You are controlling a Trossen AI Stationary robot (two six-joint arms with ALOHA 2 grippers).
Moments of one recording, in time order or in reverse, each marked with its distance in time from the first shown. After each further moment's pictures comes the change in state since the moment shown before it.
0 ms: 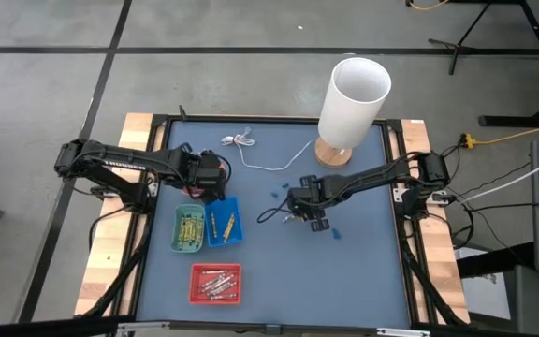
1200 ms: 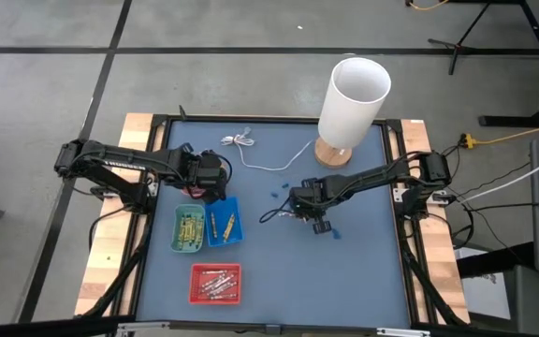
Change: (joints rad) left arm 0.000 0.000 -0.001 0.025 -0.005 -0.001; right arm 0.001 -0.001 -0.051 0.051 -0.104 -0.001
